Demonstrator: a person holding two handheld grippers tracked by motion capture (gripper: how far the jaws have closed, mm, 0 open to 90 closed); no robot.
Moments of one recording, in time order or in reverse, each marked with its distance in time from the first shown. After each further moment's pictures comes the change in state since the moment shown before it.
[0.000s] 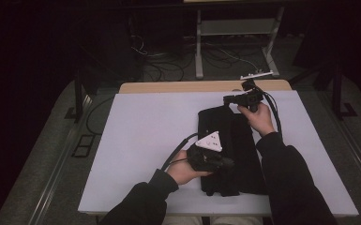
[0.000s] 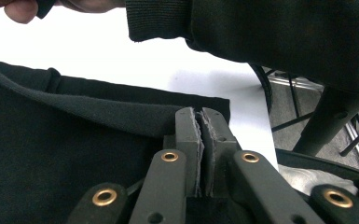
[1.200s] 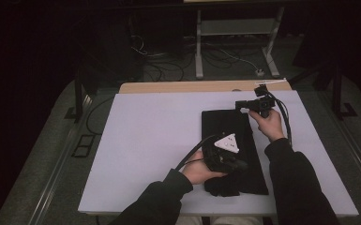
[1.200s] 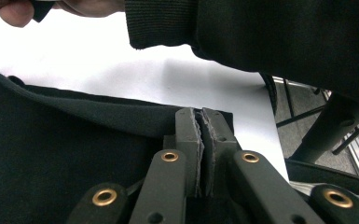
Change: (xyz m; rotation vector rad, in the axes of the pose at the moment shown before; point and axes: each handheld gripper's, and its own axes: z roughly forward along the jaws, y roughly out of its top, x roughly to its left) left arm 0.005 0.009 0.045 0.037 -0.048 0.001; right arm -0.038 -0.029 -0.014 0.000 -0.037 0.083
